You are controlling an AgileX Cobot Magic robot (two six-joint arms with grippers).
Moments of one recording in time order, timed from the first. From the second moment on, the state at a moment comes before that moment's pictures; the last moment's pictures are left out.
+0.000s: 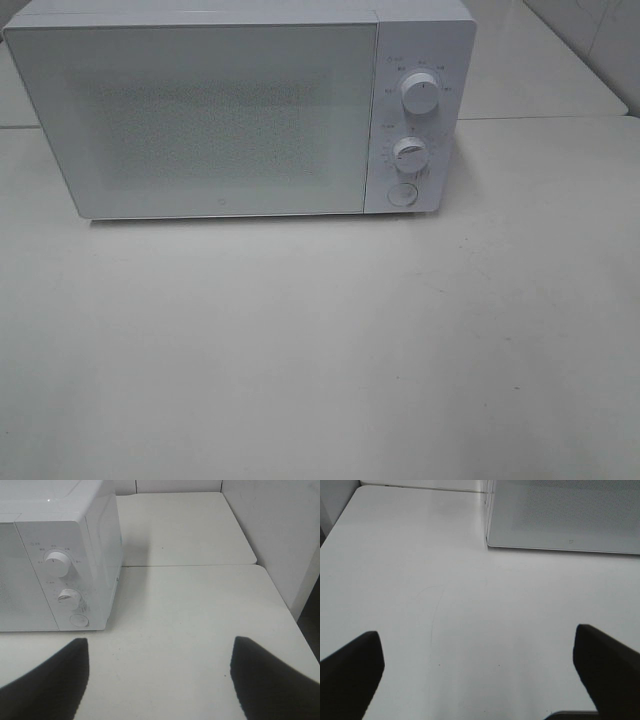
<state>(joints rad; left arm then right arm) 0.02 0.00 -0.52 -0.05 1.07 0.00 0.04 0.38 -0.53 -0.06 0.51 0.07</state>
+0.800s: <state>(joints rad) 0.02 0.00 -0.52 -0.05 1.07 0.00 0.04 0.94 -0.41 -0.05 -0.29 0.07</state>
